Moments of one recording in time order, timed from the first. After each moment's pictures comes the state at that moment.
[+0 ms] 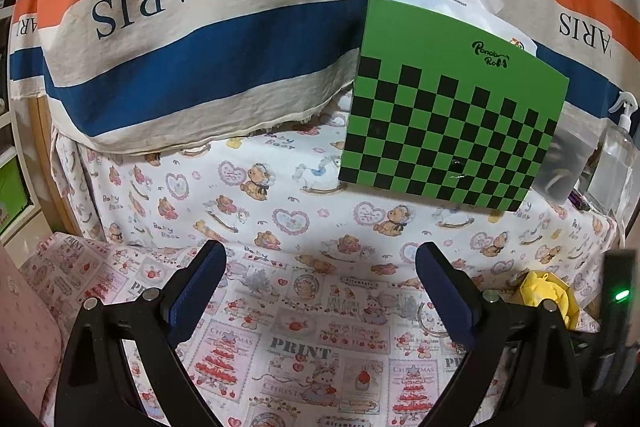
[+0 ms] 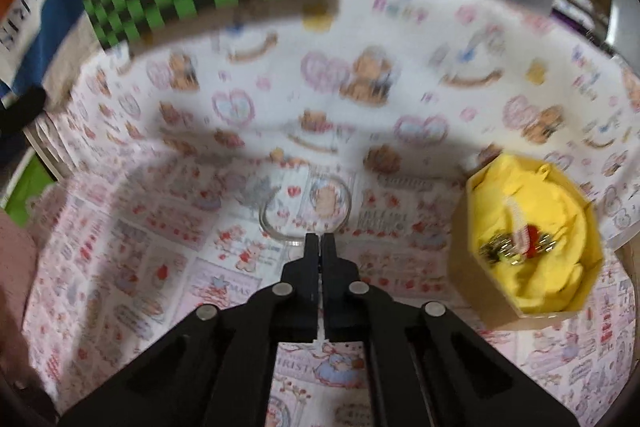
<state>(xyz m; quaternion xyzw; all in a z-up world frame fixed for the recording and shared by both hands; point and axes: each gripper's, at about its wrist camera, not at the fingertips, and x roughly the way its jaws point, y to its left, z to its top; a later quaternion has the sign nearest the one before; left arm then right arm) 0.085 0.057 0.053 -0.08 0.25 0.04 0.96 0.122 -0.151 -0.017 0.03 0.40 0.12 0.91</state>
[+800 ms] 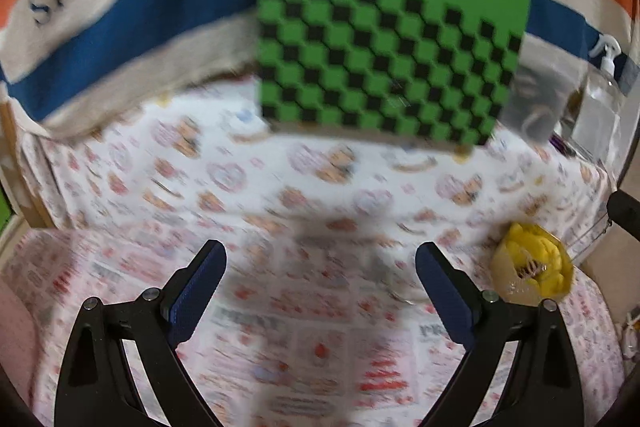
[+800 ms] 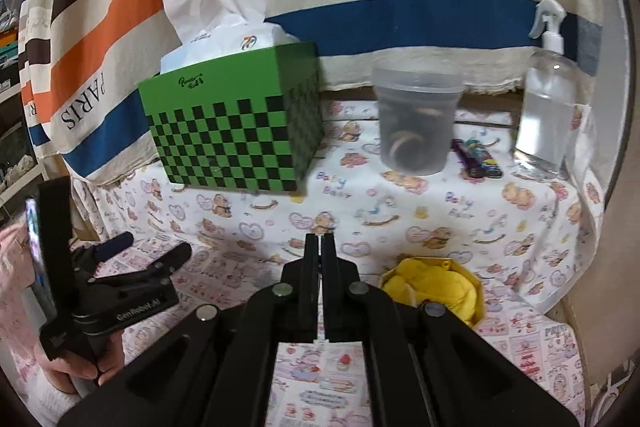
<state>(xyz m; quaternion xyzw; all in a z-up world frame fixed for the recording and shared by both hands) 0.102 0.010 0.024 -0.05 0.32 -0.01 0.95 0.049 -0.199 0.069 0.02 0.24 0.10 0.97</state>
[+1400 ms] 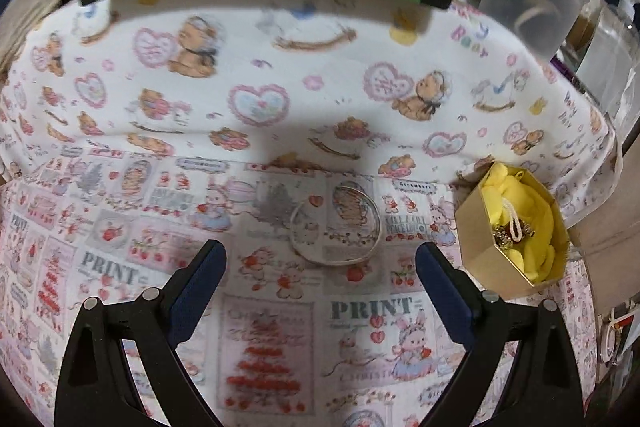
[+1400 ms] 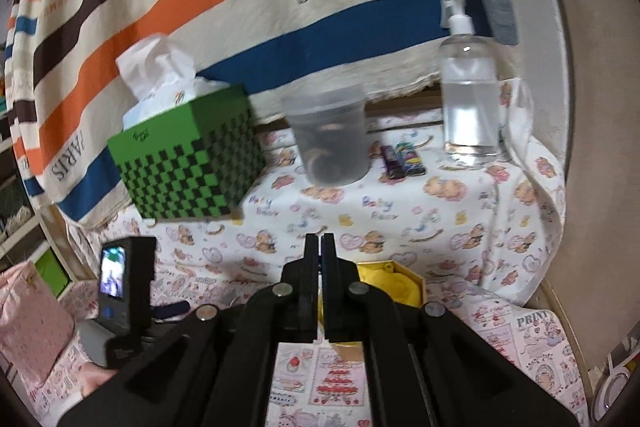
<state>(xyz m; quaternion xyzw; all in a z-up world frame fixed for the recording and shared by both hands) 0.148 -0.066 -0.026 -0.07 0.45 -0.05 0.89 0.027 -0.281 0.076 0.10 0.19 0.08 0.97</state>
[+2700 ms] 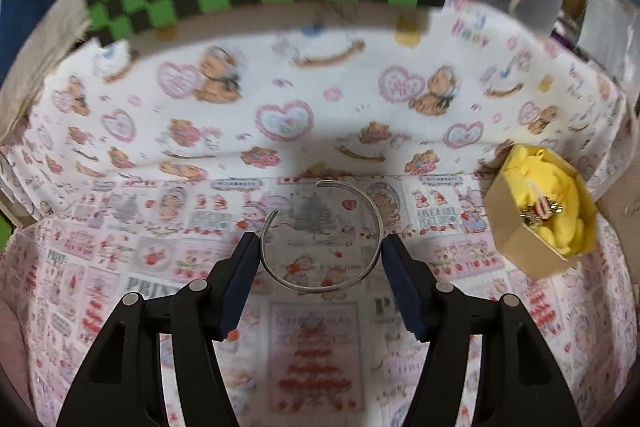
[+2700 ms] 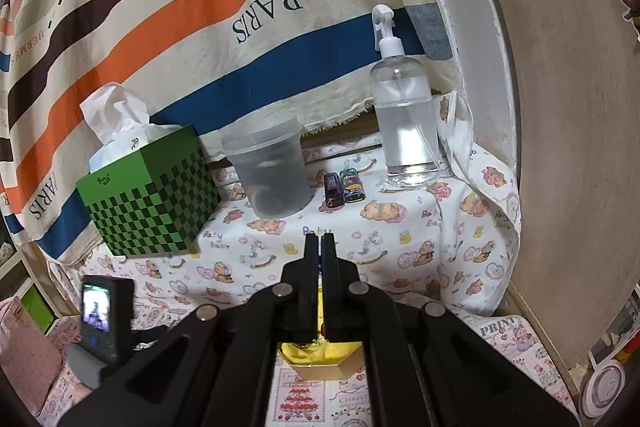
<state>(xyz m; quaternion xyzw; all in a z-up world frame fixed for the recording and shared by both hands) 0.135 -0.067 -0.009 0.01 0.42 -0.03 0.91 0.021 -0.314 0.078 0.13 0.16 0.02 0.98</state>
